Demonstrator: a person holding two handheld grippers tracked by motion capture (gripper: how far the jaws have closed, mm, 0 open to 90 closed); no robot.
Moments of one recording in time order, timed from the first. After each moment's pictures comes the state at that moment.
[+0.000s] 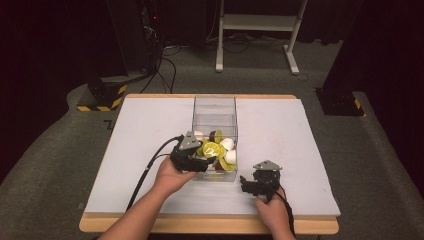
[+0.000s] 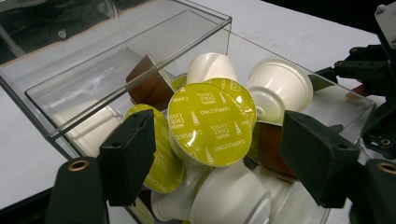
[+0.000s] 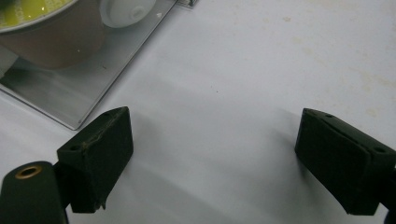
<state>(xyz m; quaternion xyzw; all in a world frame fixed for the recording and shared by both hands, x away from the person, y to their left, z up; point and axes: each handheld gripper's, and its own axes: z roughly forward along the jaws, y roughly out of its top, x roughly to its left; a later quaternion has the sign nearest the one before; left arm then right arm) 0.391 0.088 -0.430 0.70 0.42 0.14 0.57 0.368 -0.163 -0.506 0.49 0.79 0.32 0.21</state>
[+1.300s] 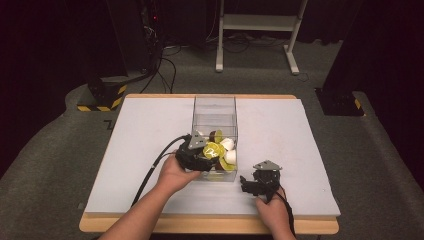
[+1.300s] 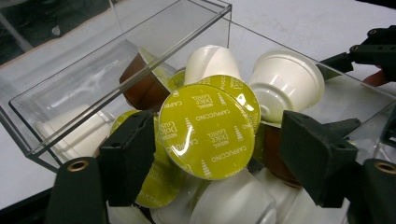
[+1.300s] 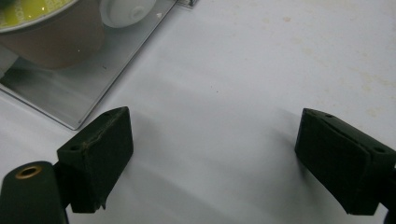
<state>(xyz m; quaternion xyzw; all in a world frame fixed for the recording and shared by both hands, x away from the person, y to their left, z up) 0.396 0.073 -0.431 0.72 0.42 0.16 0.54 0.368 -0.163 -0.506 0.48 0.79 0.32 0.21</state>
